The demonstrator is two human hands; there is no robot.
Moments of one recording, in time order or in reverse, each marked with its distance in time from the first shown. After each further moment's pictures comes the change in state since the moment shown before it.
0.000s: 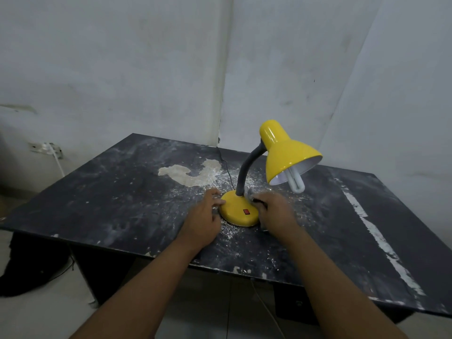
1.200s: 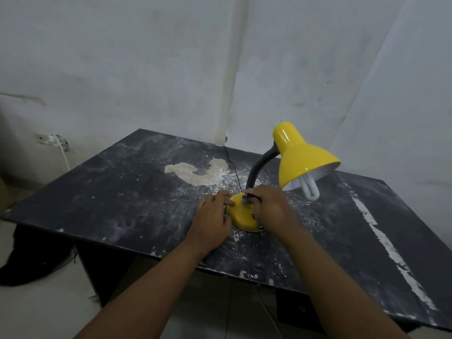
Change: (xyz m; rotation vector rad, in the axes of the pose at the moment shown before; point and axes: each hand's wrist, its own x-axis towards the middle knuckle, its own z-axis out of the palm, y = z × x) left_hand 0.001 0.005 0.005 0.089 0.073 0.071; right_hand 0.025 -0.026 0.010 -0.107 -0.107 -0.110
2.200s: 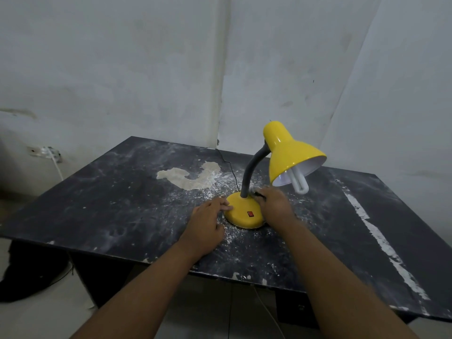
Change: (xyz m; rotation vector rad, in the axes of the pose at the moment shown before) left_hand 0.002 -0.007 0.005 -0.008 -0.168 0.003; right_hand 0.010 0.049 0.007 0.131 0.053 0.213
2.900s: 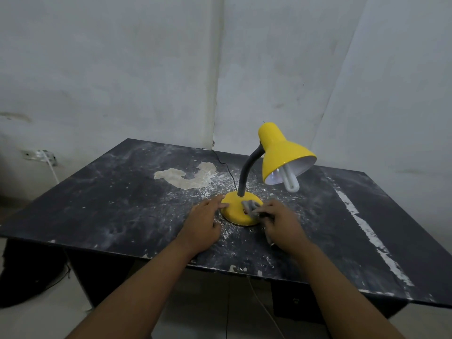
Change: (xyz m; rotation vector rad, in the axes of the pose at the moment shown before) left_hand -0.007 0.008 -0.007 0.083 -0.046 0.026; right_hand -0.078 0.015 -0.023 0.037 0.041 -0.236
